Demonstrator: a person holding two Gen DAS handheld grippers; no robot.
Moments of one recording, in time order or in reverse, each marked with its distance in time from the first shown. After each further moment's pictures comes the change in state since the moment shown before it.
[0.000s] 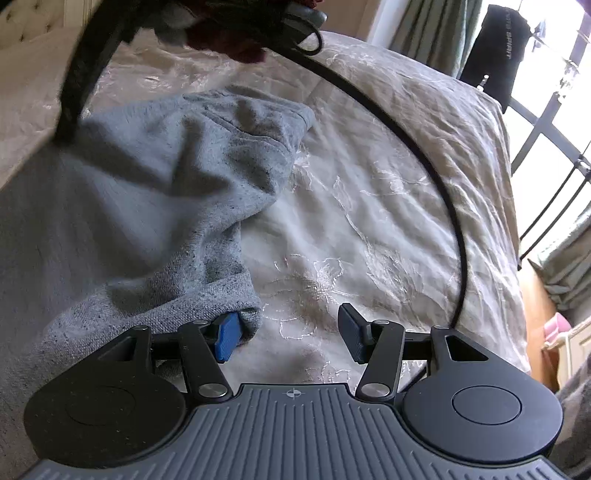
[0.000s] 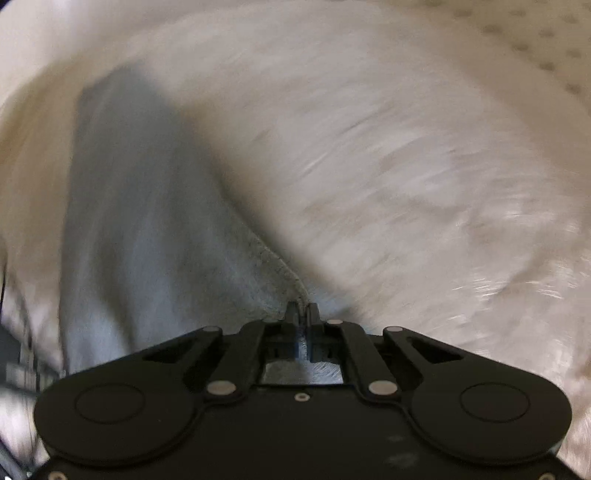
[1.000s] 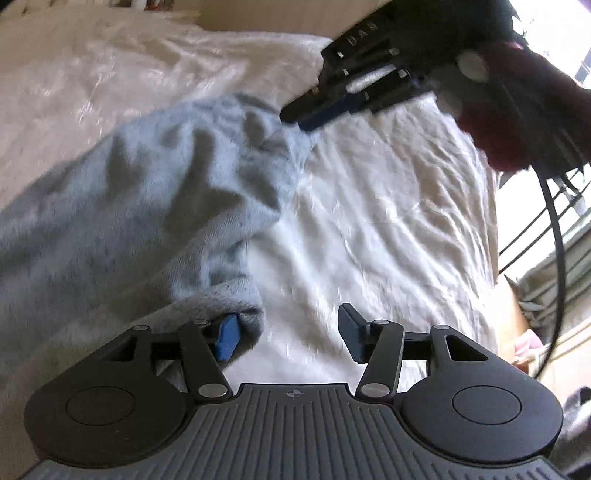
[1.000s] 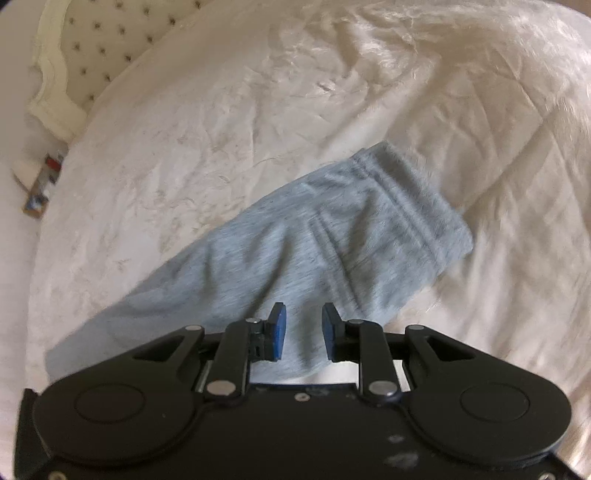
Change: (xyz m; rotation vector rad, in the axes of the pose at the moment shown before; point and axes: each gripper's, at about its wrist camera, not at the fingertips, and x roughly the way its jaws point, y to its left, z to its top) left arm -0.013 0.018 0.014 -0.071 0.032 -0.080; right arm -0.124 0.002 -0.157 1.194 -0.050 -0.201
